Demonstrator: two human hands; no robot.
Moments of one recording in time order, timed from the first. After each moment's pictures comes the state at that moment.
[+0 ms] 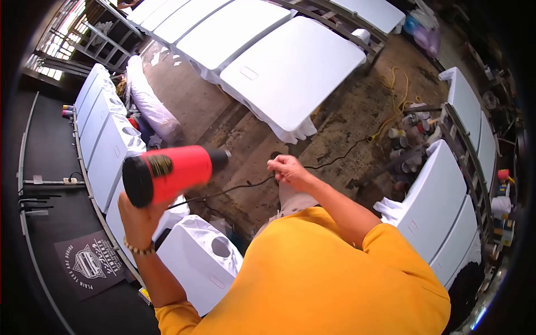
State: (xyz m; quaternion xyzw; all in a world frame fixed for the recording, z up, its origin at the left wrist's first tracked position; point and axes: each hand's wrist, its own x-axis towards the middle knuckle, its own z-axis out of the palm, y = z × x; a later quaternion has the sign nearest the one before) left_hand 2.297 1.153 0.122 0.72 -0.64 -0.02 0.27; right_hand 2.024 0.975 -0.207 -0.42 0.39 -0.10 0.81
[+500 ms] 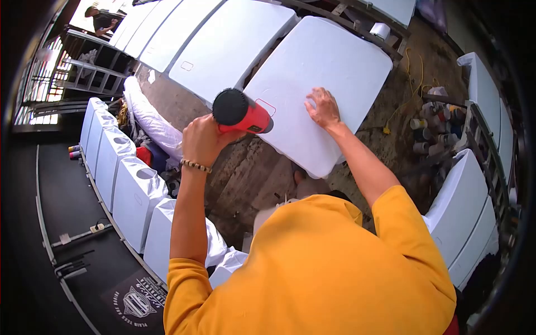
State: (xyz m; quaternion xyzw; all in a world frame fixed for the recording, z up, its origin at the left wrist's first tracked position) left_hand 2.385 0.798 0.012 0.70 -0.70 -0.04 0.11; right_hand 2.097 0.655 -0.245 -0.80 0.51 -0.26 0.17
